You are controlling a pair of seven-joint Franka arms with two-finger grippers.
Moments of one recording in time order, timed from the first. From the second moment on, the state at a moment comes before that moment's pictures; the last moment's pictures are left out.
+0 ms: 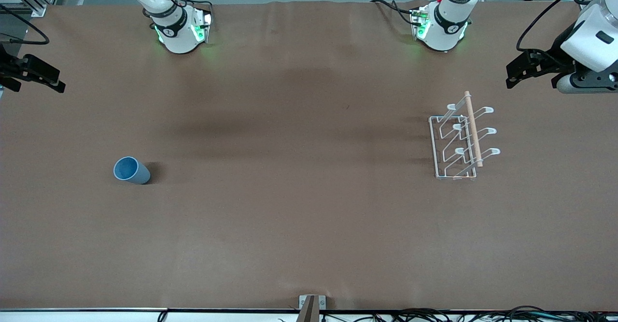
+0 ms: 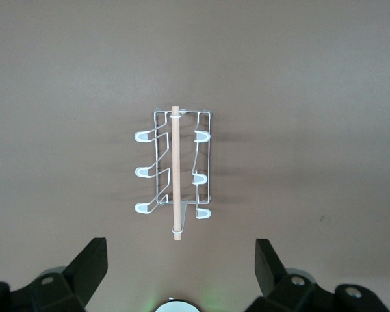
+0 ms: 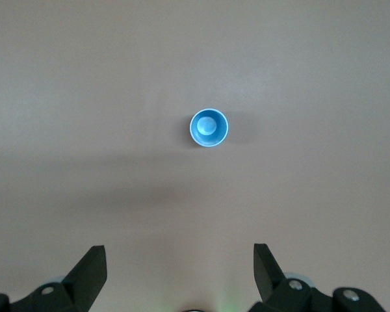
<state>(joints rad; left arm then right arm) 0.07 -0.05 -0.20 -1.55 0.00 1.47 -0.12 -0.04 -0.03 -0.02 -1.52 0.00 1.46 -0.01</state>
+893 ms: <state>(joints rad) 0.07 -0.04 -0.20 -1.55 0.00 1.47 -0.12 -0.07 0.30 -0.14 -1.76 0.03 1.94 -0.19</state>
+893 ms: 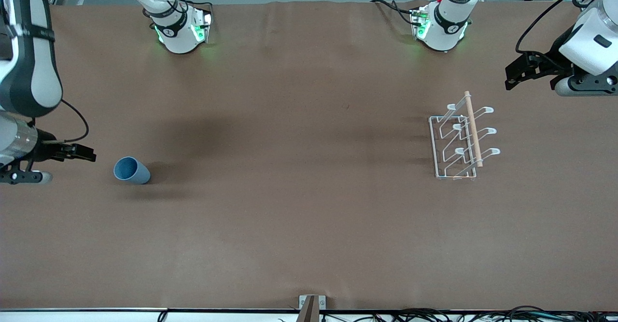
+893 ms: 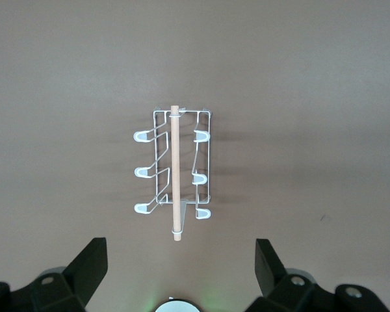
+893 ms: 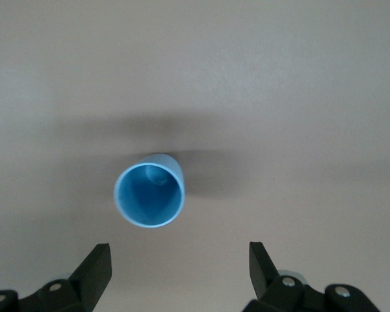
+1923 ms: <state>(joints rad) 0.07 -0.04 -0.20 -1.55 0.00 1.47 -0.12 -0.07 0.55 -0.15 -1.77 0.17 2.07 -0.22</state>
